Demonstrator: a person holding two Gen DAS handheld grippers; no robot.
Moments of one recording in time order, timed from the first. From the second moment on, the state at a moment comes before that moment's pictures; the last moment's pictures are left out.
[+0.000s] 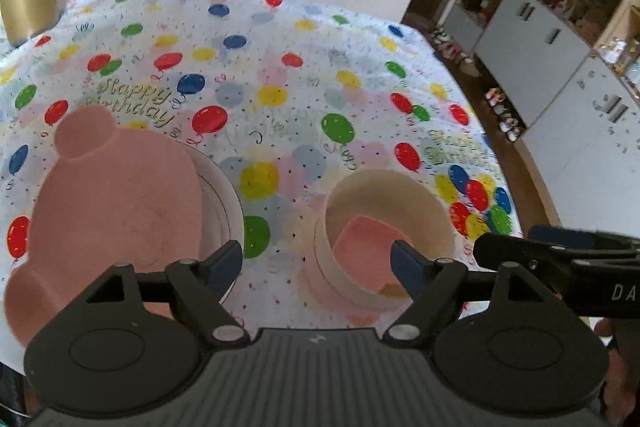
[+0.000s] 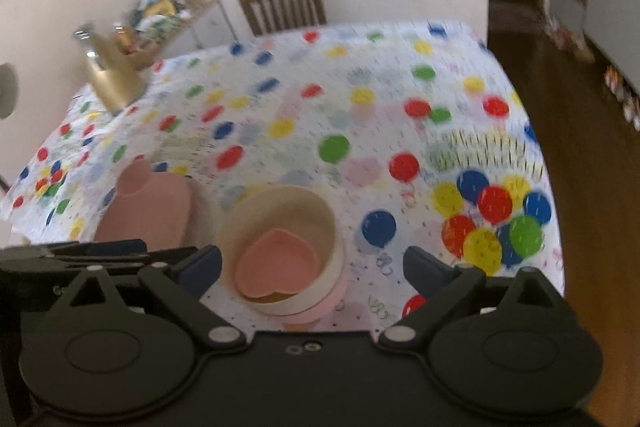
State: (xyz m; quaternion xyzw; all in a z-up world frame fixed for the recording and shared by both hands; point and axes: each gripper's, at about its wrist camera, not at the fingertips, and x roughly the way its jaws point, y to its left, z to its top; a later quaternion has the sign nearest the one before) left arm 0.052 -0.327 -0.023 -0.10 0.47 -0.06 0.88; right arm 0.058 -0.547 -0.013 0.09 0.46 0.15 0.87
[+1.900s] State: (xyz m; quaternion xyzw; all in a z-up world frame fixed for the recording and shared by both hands) left arm 0.094 -0.279 -0.026 -0.22 0.52 -0.01 0.83; right arm 0.115 -0.491 -0.020 0.15 0.56 0.06 0.81
